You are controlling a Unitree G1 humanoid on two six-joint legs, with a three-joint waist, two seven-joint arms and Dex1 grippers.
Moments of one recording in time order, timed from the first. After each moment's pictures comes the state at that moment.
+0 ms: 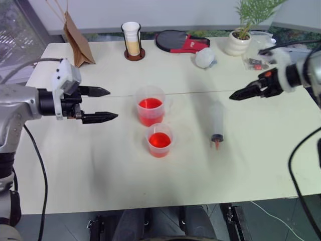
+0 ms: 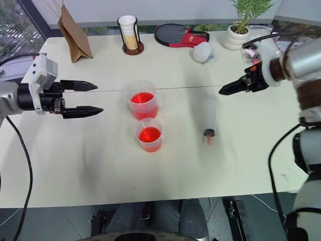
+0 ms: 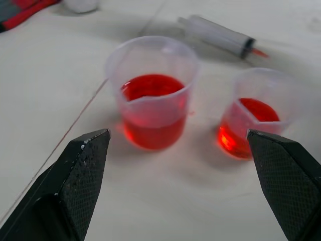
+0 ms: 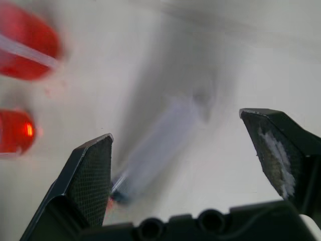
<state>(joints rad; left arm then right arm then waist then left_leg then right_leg) -0.61 1.02 0.09 -0.12 -0.58 0.66 -1.24 -1.34 -0.93 0.51 0.71 0.13 1.15 1.30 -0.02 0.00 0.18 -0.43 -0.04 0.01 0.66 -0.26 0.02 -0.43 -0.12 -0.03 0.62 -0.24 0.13</state>
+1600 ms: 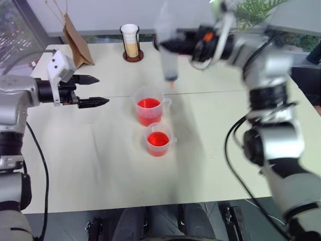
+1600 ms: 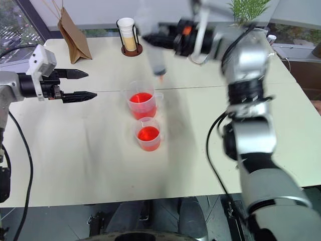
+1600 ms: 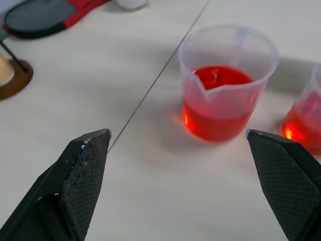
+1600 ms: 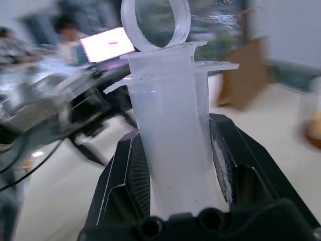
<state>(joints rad) -0.82 0.93 -0.02 0.37 -0.35 0.39 -1.27 -1.22 -0.30 -0.06 0.55 0.35 0.52 1.13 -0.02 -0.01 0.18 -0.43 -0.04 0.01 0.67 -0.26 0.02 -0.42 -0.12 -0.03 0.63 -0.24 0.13</state>
